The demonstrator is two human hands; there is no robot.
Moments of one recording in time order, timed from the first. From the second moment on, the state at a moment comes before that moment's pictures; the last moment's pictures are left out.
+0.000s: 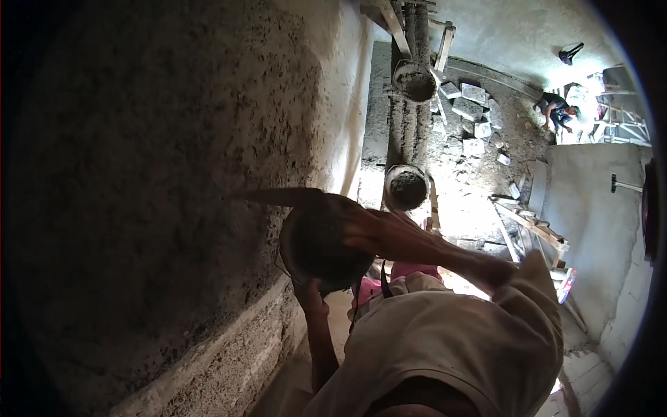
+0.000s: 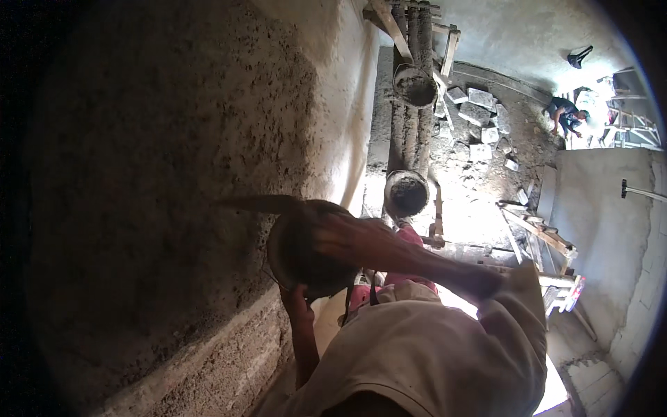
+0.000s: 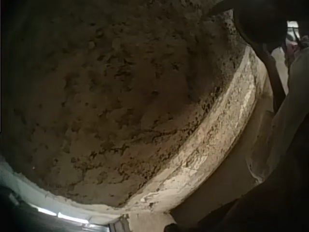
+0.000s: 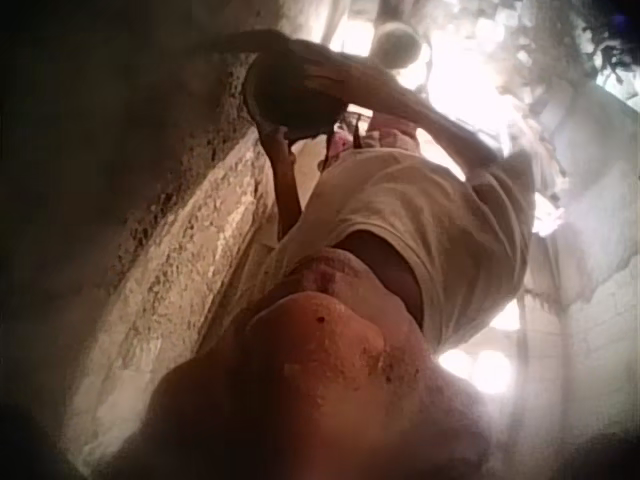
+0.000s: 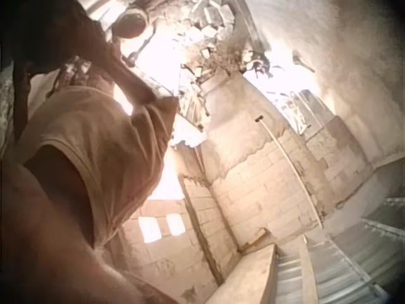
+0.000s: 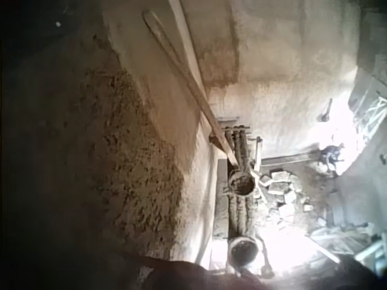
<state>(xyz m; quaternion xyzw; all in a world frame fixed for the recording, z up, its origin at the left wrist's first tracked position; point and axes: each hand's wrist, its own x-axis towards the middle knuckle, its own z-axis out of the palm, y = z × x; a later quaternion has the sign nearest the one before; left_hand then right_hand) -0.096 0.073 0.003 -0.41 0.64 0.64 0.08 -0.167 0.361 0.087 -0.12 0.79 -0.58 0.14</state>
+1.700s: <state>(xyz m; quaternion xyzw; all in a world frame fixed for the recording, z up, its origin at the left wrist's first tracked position) -0.127 0.096 -0.062 -0.31 0.69 0.64 0.13 -0.126 0.403 -0.008 0.00 0.88 -0.39 0.27</state>
